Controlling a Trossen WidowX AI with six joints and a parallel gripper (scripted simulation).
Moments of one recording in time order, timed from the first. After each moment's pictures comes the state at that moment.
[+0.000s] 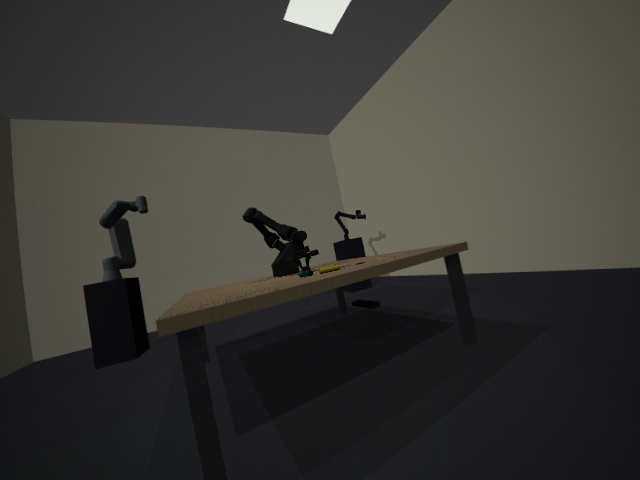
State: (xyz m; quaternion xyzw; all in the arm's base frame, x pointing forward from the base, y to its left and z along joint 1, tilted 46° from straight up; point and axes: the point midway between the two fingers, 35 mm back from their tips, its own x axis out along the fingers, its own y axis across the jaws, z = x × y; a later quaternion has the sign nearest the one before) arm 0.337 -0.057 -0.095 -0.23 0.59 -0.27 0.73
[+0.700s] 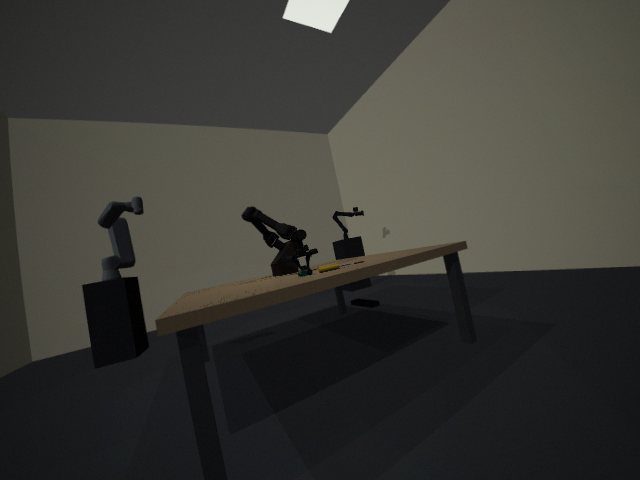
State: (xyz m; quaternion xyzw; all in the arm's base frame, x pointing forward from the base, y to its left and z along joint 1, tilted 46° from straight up) arm 0.335 -0.056 -0.094 -0.23 0.60 -0.26 0.72
